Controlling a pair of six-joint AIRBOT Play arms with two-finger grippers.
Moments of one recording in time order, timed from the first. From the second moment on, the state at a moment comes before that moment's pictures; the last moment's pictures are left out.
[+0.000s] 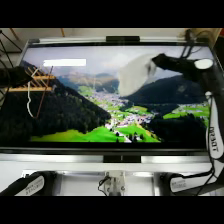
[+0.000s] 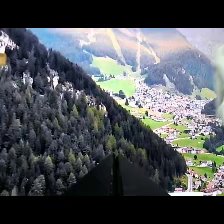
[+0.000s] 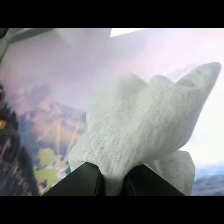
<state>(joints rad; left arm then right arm) 0.16 -1.09 1.41 1.16 -1.23 -1.49 -0.14 -1.63 1.56 -0.52 0.78 0.98</state>
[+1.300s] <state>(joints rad) 0.16 -1.10 1.34 1.16 -1.23 -1.49 -1.03 -1.34 0.83 -1.37 1.35 1.47</state>
